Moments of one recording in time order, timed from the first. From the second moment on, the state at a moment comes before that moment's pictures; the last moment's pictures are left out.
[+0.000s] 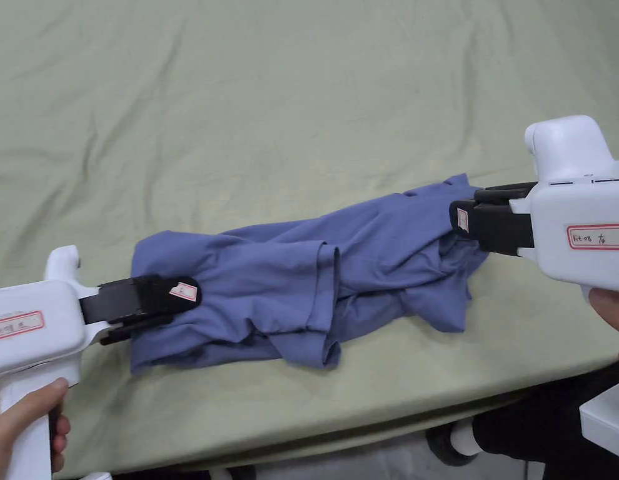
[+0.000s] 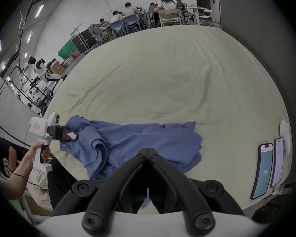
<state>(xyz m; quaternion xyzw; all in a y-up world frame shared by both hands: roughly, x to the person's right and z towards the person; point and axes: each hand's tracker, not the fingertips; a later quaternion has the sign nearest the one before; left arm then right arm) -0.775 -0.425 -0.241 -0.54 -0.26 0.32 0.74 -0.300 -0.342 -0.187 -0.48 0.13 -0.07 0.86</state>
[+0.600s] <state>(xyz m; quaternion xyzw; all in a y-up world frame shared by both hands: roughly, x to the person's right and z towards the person) -0.660 -0.319 -0.248 -0.55 -0.17 0.14 0.81 -0.261 -0.329 -0.204 -0.45 0.12 -0.08 0.88</state>
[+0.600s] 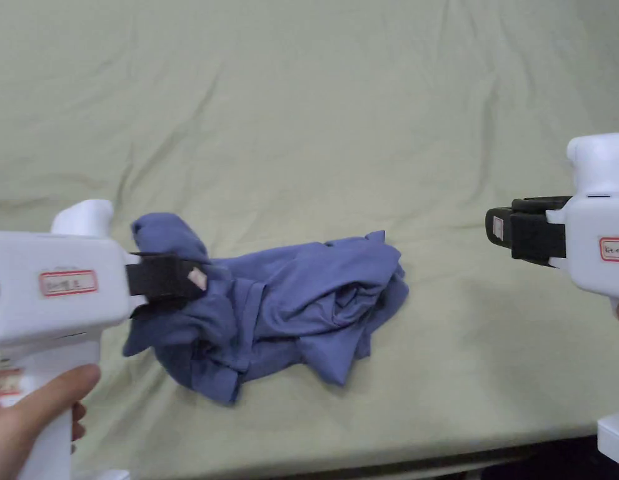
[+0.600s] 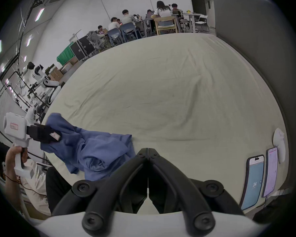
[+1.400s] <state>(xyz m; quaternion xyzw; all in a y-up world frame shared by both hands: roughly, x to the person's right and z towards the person) -0.546 -0.362 -0.262 -0.57 -0.26 0.05 0.78 -0.218 -0.338 -0.169 -0.46 0.07 -0.10 0.88</state>
